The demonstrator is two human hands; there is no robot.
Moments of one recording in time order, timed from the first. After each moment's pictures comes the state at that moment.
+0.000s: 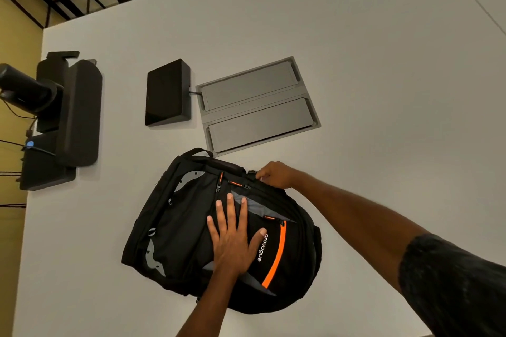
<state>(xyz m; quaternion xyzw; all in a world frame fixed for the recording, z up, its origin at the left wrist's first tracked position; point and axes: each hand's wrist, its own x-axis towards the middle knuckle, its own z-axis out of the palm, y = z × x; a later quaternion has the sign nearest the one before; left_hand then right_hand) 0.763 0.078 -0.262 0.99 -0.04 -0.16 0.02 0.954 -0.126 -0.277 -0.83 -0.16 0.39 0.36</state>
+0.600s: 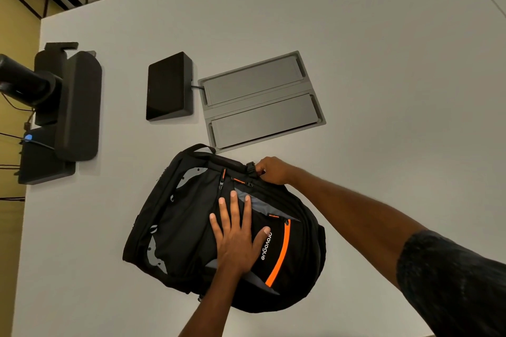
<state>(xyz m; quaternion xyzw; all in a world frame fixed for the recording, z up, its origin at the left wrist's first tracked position) 0.763 0.077 -0.264 0.99 -0.04 -0.16 0.02 0.962 -0.105 -0.280 -0.86 -0.17 0.38 0.31</state>
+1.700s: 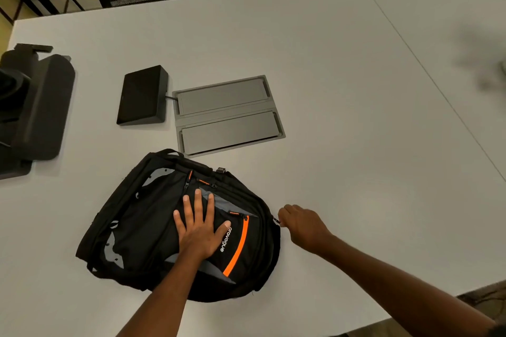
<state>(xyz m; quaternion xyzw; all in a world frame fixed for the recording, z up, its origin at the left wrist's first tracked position) 0.776 0.071 -0.263 0.97 -0.01 -0.24 0.04 0.767 -0.251 -0.246 -0.97 -0.19 0.13 0.11</state>
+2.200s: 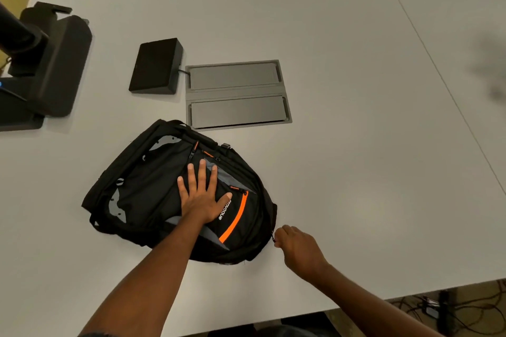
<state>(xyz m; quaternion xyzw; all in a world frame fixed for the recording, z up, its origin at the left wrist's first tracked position) 0.780 0.057 -0.254 0.96 0.02 -0.27 0.05 0.656 -0.239 -0.249 -0.96 -0.19 0.14 0.13</state>
